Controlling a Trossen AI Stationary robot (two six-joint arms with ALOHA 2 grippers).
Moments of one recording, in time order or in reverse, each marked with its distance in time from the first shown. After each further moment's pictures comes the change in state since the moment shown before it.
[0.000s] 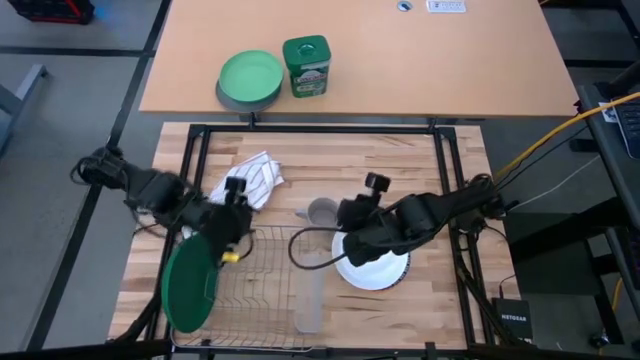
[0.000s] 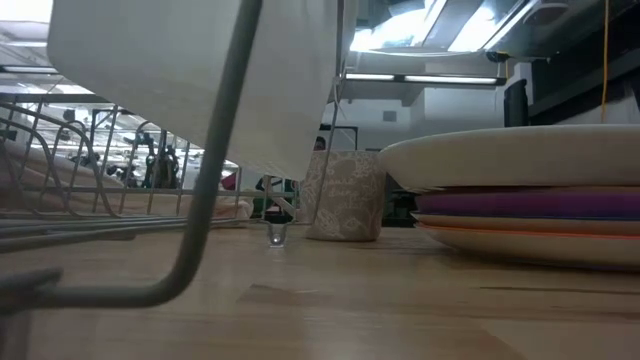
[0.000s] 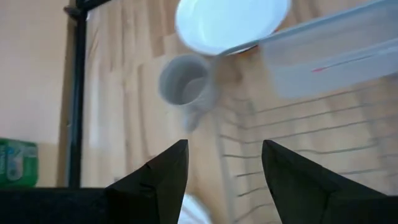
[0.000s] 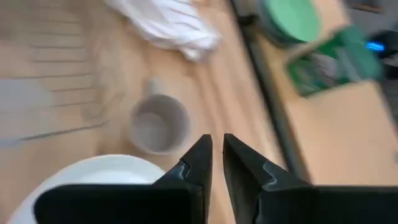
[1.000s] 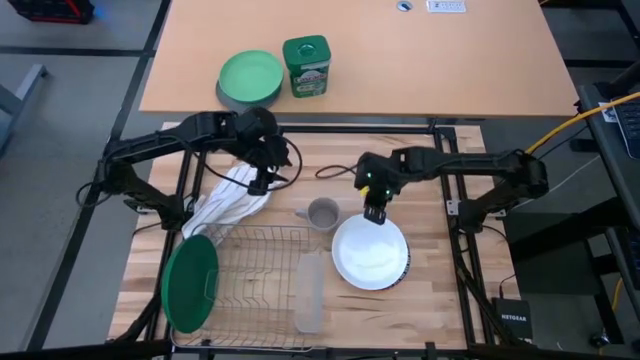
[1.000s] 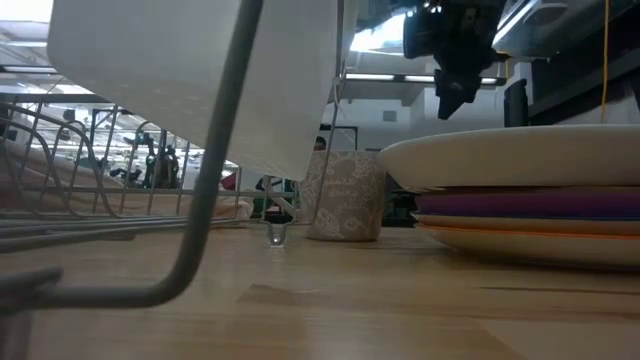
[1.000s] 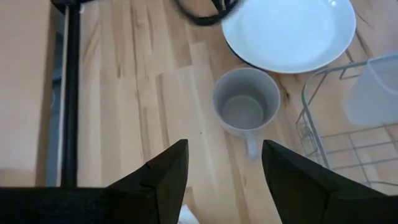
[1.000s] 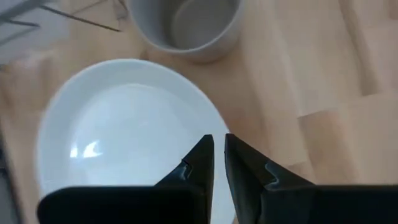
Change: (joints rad) left arm 0.725 0.115 -0.001 0.223 0.628 0.523; right arm -0.551 -0.452 -1.023 0.640 -0.952 -0.275
